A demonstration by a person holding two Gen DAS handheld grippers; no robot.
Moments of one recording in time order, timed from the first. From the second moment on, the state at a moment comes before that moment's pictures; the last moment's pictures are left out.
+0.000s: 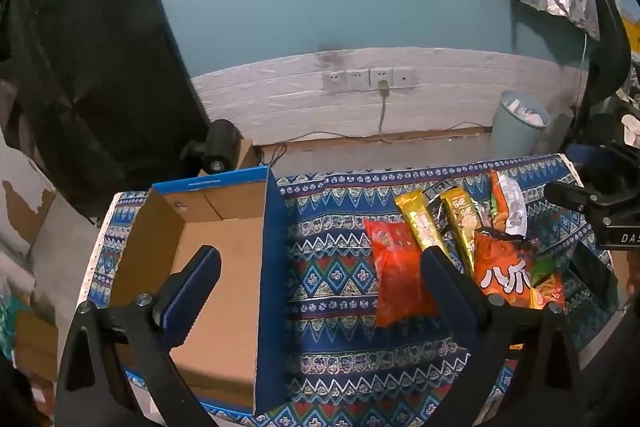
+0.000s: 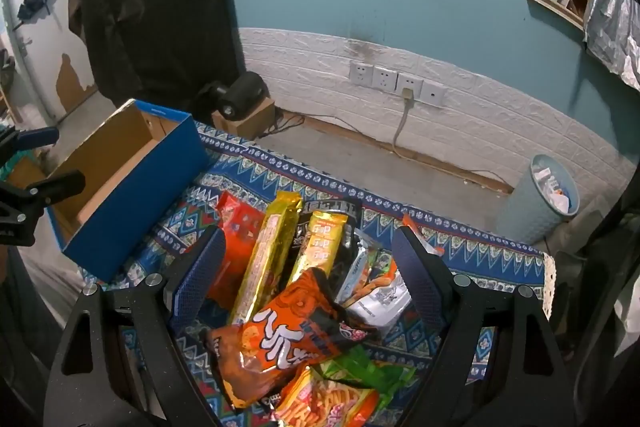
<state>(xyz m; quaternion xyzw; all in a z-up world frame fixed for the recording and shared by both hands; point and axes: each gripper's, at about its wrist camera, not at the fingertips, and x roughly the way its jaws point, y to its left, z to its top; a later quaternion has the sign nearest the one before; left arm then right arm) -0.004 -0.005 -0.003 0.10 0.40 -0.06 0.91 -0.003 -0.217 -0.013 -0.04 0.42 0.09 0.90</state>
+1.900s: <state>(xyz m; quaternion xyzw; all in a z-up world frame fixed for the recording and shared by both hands) -0.008 -0.009 -0.008 0.10 0.41 -0.07 0.91 -0.008 -0.210 -0.020 -0.04 0.43 0.10 0.90</state>
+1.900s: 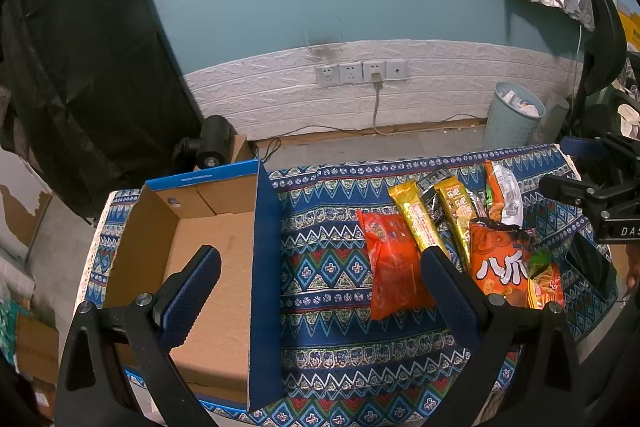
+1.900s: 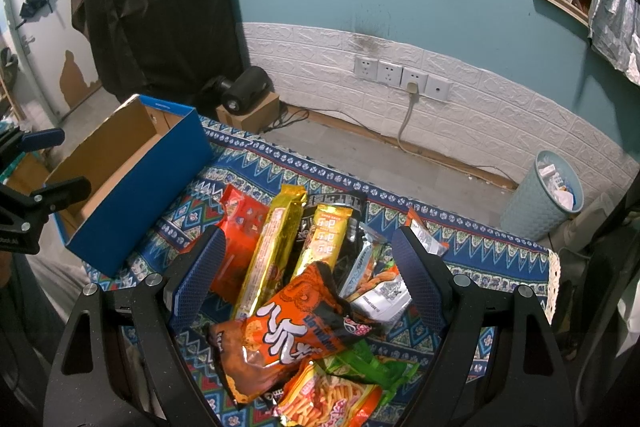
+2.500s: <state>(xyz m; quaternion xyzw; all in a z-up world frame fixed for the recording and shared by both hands) -0.005 -0.013 -0.008 0.11 0.41 -0.07 0.90 -0.010 -0.209 -0.023 -0.04 0.43 0.10 0.90</state>
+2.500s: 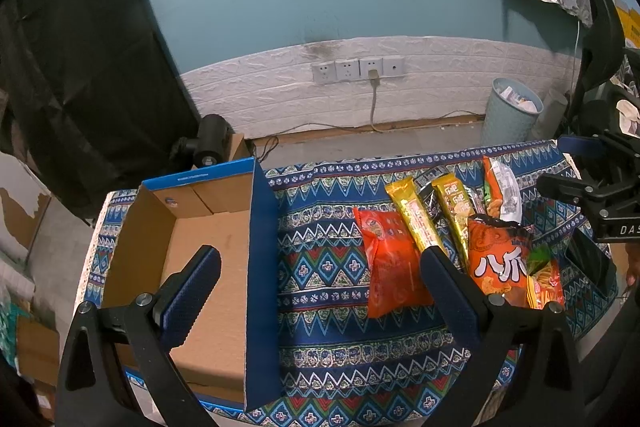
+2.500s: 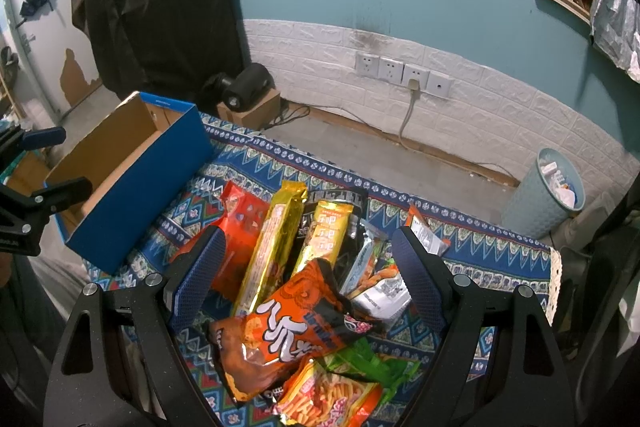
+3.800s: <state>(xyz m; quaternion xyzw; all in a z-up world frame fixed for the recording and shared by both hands) 0.043 -0.037 -0.068 0.10 0.49 -0.07 0.86 0.018 -0.264 -0.056 -0.02 0.48 0.06 0.87</state>
